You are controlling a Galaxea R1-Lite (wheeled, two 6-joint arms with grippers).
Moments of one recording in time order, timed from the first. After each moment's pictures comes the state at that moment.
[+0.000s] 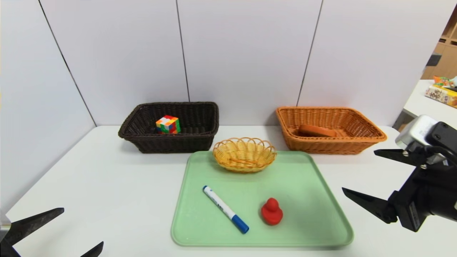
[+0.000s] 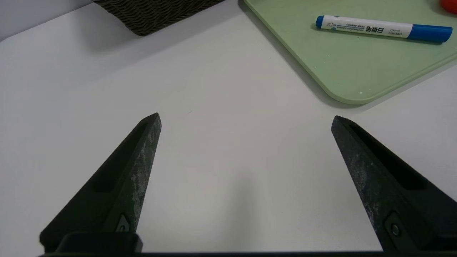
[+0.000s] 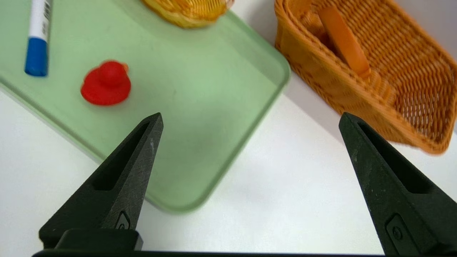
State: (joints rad) left arm -0.32 0.72 -0.20 -0.25 -0.06 0.18; right arm 0.50 1.15 -0.67 -0.02 -0.10 -0.36
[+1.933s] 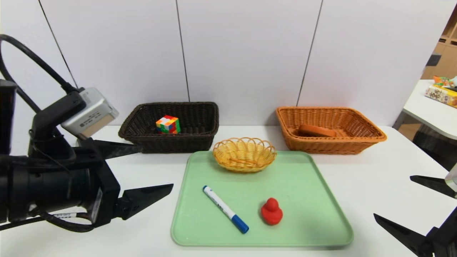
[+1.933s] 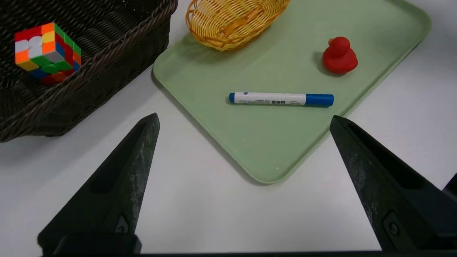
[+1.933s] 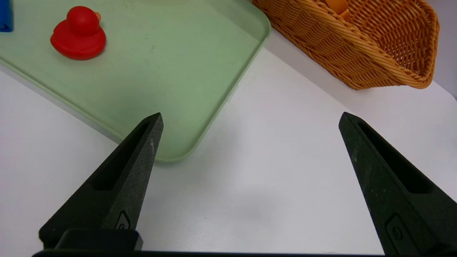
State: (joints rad) left arm -0.58 1.19 -0.86 0.08 -0.13 0.17; right arm 0.41 0.94 -0.44 -0.09 -0.10 -0.36
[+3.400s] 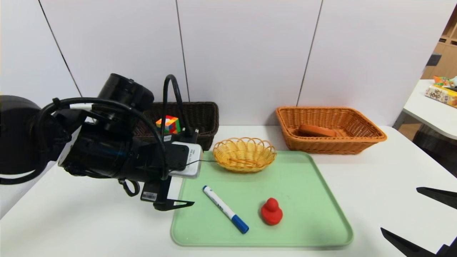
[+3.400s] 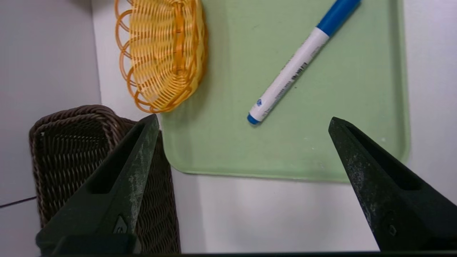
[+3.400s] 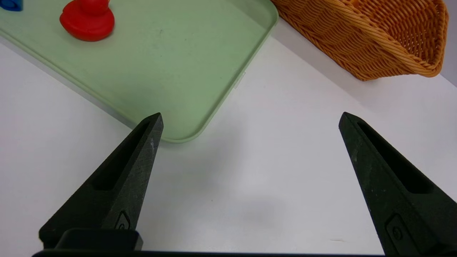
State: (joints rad) left arm -0.54 1.60 -1.15 0.29 -0.35 1.19; right arm 0.42 0.87 -0.38 -0.07 -0.10 -0.36
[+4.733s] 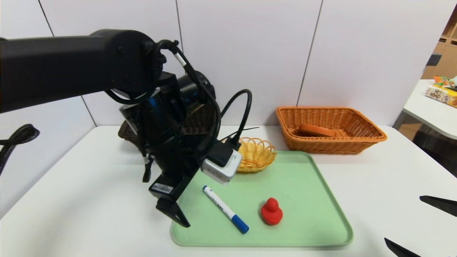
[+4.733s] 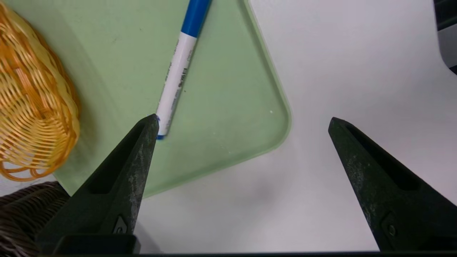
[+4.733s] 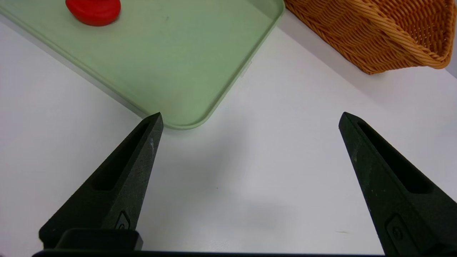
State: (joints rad) left arm -0.66 2.00 -1.96 1.28 -0.31 1.32; right arm 0.42 0.83 -0.34 -0.07 -0.09 -0.37
